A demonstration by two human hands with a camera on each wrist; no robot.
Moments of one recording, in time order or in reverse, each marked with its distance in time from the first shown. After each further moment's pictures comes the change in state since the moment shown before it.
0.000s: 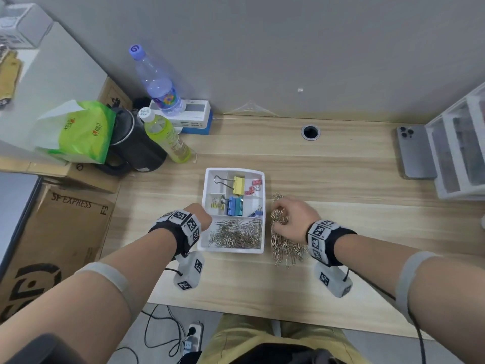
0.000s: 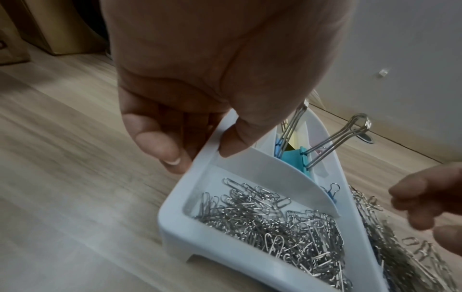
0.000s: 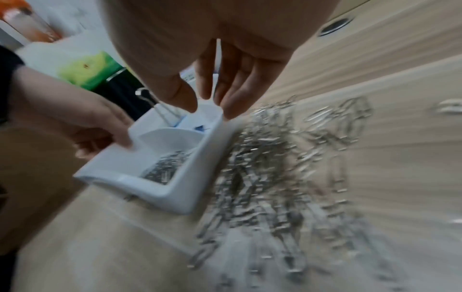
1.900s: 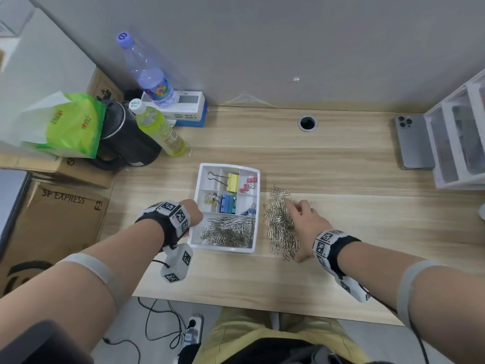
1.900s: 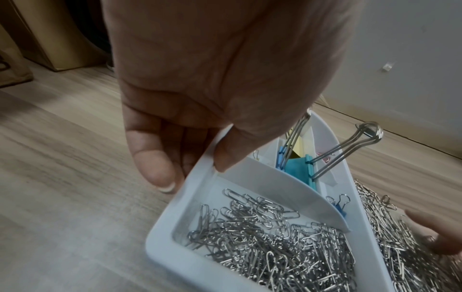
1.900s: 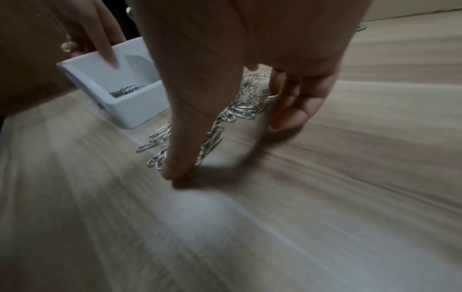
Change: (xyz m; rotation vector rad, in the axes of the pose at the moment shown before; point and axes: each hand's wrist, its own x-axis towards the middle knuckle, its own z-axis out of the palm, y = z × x) left_hand -0.016 0.003 -0.013 0.223 -0.086 0.028; right_hand -0.022 0.037 0.019 -0.419 -0.229 0.123
